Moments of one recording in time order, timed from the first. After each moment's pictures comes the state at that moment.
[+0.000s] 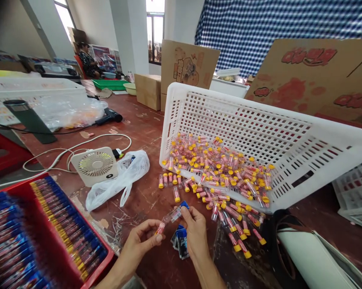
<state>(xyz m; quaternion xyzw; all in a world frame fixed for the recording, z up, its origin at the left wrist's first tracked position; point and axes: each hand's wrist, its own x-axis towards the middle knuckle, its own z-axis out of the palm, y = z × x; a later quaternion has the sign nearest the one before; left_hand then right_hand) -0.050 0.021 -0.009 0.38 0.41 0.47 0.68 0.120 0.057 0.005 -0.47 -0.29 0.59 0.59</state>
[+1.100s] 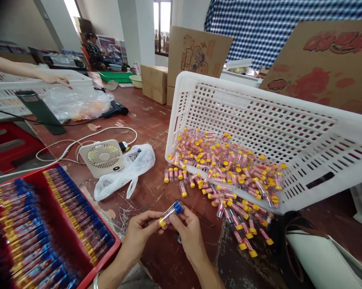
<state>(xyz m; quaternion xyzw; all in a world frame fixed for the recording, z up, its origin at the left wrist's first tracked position) -0.049 0.028 0.010 0.32 0.44 0.54 0.64 0.101 0.039 0.014 -0.41 -0.43 0.64 0.49</state>
